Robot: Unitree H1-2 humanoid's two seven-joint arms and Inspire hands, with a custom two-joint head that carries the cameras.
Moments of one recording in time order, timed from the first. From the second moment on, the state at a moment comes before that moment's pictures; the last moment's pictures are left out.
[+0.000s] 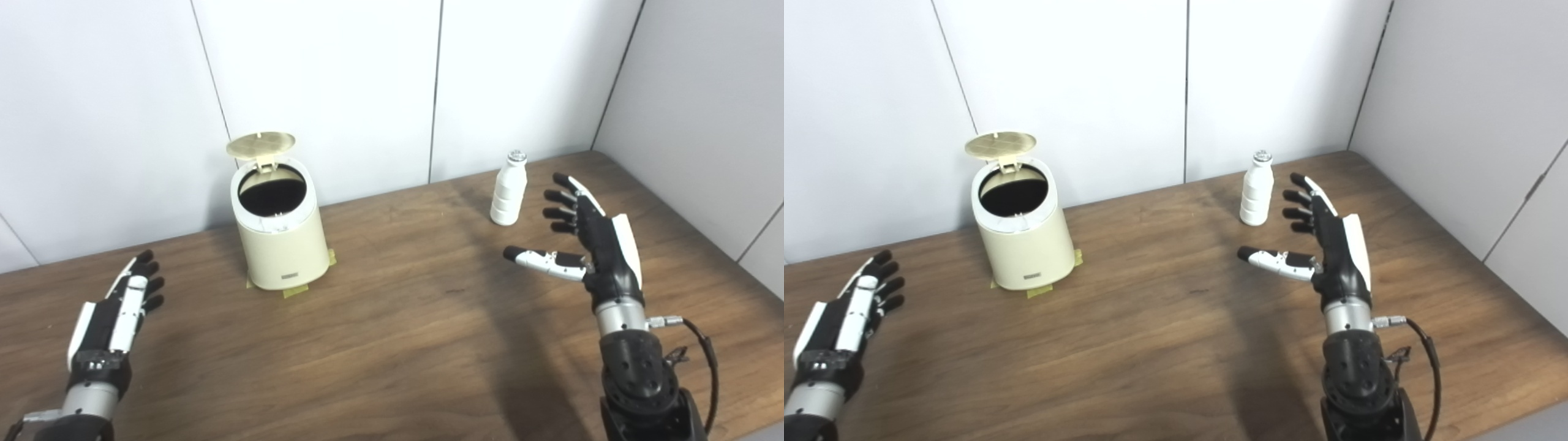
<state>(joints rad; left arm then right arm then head) -0.28 0.19 0.08 -0.03 0.02 0.29 -0.14 -0.01 -0.17 -0.25 -0.49 -0.35 0.44 -0.14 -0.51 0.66</state>
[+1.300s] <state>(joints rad) -0.26 0.23 0.07 -0.18 -0.03 0.42 -0.16 -0.43 -0.40 -0.23 0.07 -0.54 0.47 0.05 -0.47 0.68</state>
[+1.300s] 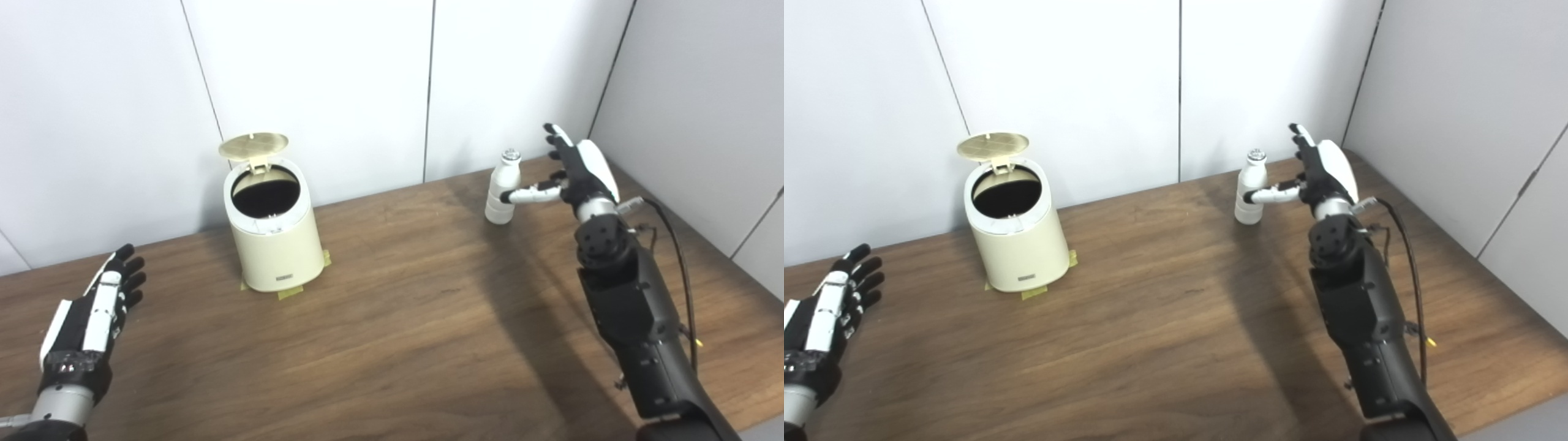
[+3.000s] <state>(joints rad) -0.25 0.26 0.05 -0.23 -0.03 0.46 -0.16 -0.48 -0.41 -0.09 0.33 -0.54 0.41 -0.08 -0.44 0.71</state>
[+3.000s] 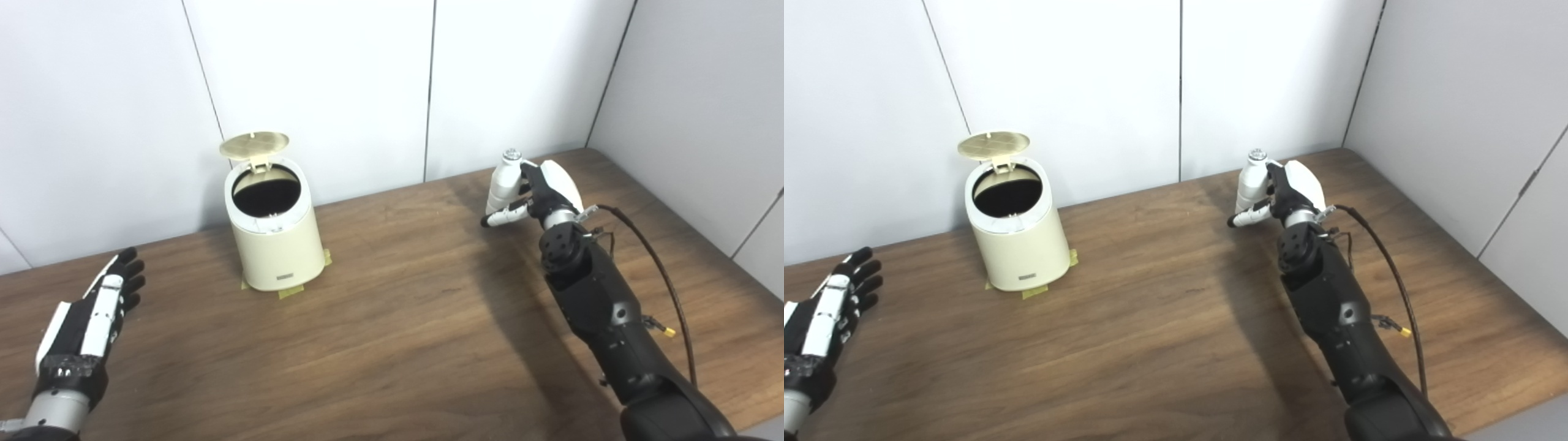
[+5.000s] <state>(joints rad) -0.18 0.15 -0.05 -0.18 0.10 0.39 -0.11 -0.57 -0.25 0.13 0.02 -0.56 0.15 -0.13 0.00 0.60</state>
